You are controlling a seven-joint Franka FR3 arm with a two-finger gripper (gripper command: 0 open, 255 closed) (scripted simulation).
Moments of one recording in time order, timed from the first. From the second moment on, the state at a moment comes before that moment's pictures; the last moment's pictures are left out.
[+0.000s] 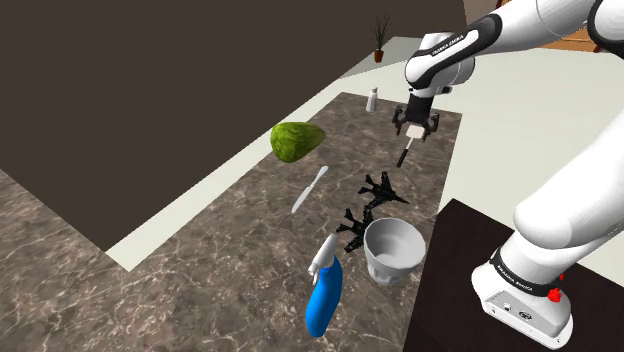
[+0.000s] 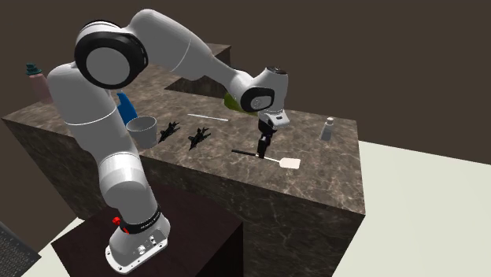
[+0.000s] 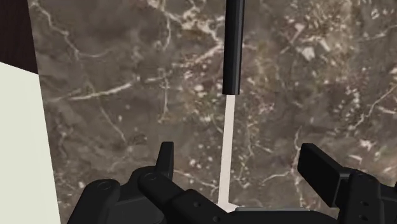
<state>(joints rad) -0.39 -0.03 -0.05 -2.28 0.06 2.20 0.79</state>
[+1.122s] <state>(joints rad) -0.39 0.00 -0.05 -2.31 0.06 2.27 0.78</state>
